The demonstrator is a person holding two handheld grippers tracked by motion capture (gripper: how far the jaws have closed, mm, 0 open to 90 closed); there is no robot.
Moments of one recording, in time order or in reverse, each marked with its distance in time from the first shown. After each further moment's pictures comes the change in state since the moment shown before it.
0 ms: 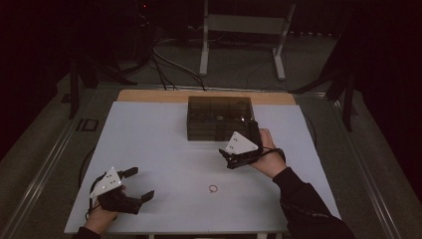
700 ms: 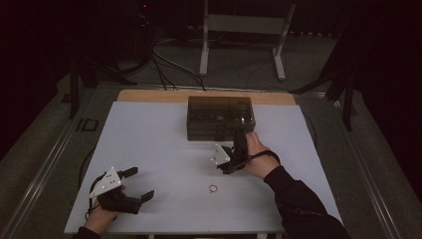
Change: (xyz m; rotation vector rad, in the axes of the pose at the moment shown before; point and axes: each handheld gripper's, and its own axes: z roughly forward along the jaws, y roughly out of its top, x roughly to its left) left arm 0.000 0.001 0.000 -0.003 -0.002 -0.003; right arm 0.036 0.001 0.031 0.227 -0.047 -0.277
